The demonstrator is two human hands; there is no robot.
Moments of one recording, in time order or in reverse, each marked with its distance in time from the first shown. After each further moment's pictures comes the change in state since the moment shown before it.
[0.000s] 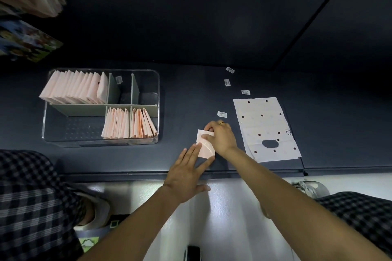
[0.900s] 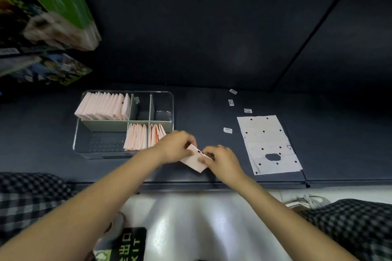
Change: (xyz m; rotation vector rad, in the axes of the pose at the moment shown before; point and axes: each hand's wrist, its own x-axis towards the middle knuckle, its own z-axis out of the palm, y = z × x) left_hand -0.009 -0.059 -0.154 -0.379 -0.027 -0.147; right_hand -0.078 -0.054 -0.024 0.069 0.052 -0.249
